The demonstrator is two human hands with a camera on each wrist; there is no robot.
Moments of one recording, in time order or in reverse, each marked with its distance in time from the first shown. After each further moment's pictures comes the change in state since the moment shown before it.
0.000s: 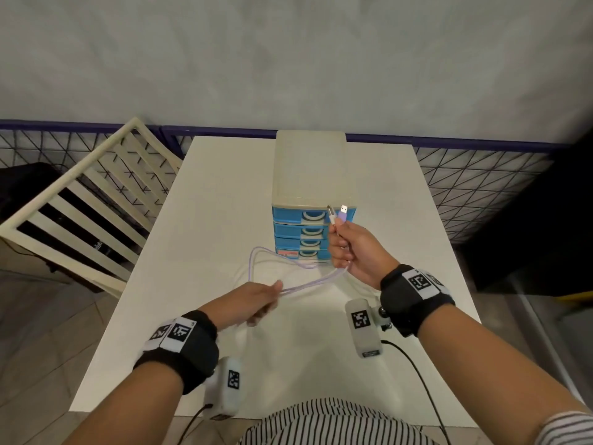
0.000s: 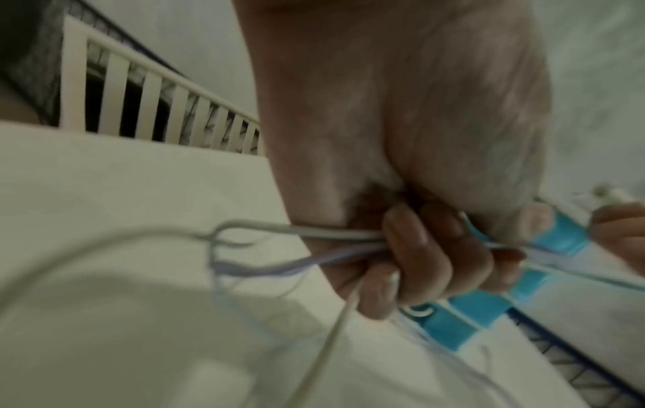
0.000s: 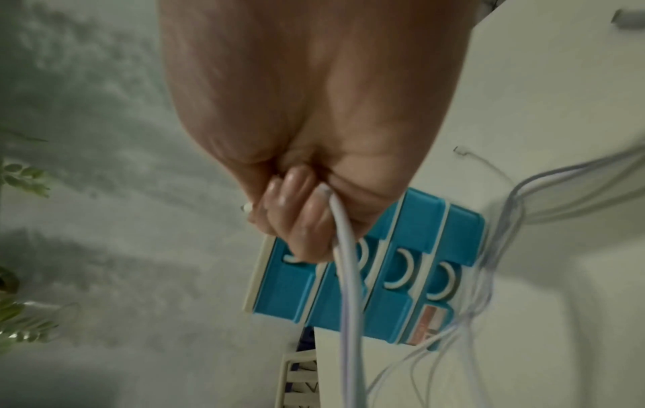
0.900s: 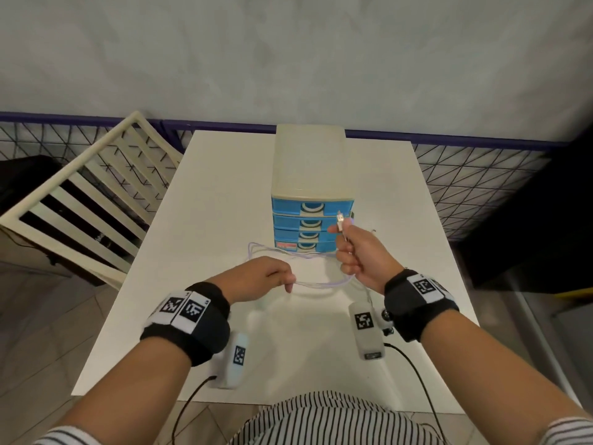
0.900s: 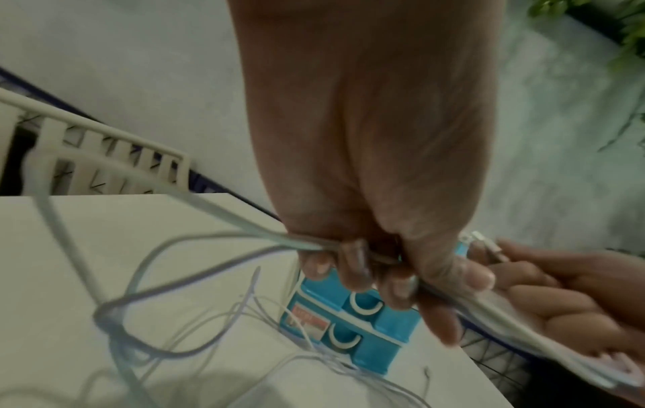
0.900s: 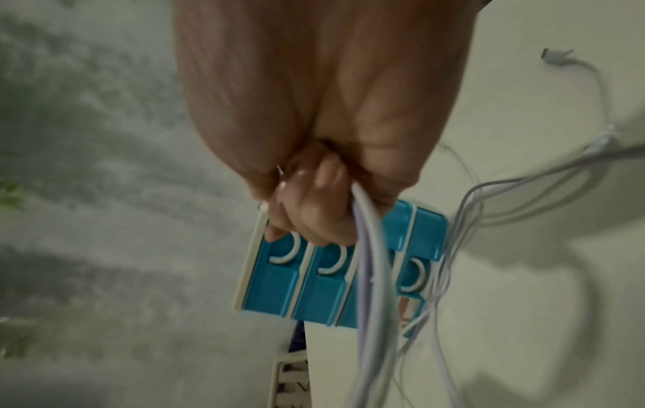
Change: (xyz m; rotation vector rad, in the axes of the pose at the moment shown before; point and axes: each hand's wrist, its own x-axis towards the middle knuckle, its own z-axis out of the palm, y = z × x) left_hand 0.001 0.036 -0.001 0.560 -0.030 0.228; right_hand -0.019 0.011 -0.012 -0.154 0.098 0.003
